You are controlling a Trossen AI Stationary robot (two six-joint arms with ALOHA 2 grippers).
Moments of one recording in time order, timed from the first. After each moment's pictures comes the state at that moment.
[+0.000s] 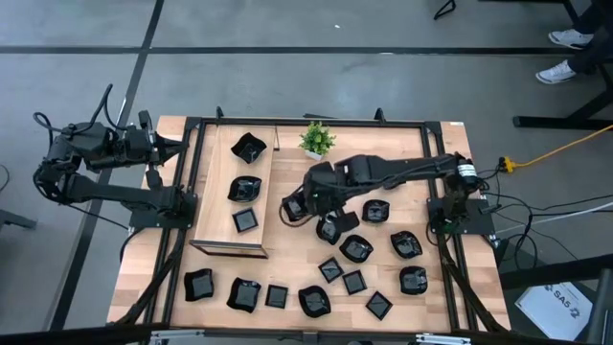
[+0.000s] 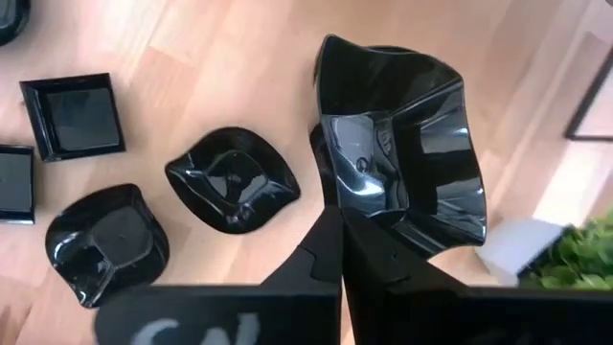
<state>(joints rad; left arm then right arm) 0.04 0.41 1.16 -0.98 -0.32 0.12 0.08 1.87 1.90 -1.24 0.11 -0.42</state>
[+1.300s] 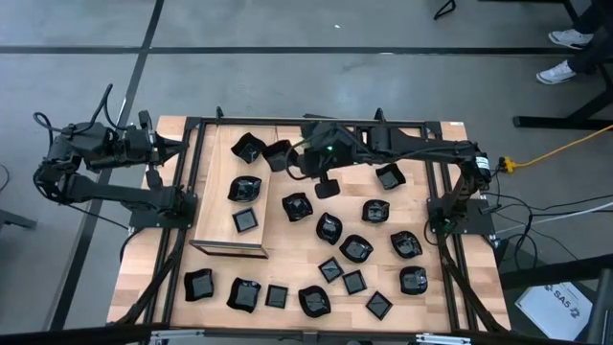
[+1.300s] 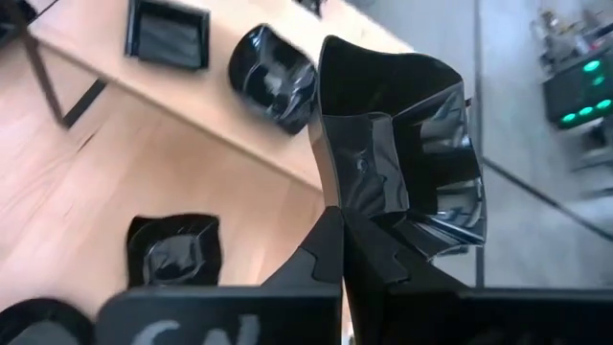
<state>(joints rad) 0.04 0.41 1.16 -0.98 -0.32 0.12 -0.07 1.76 1.90 -0.77 0.11 -0.60</state>
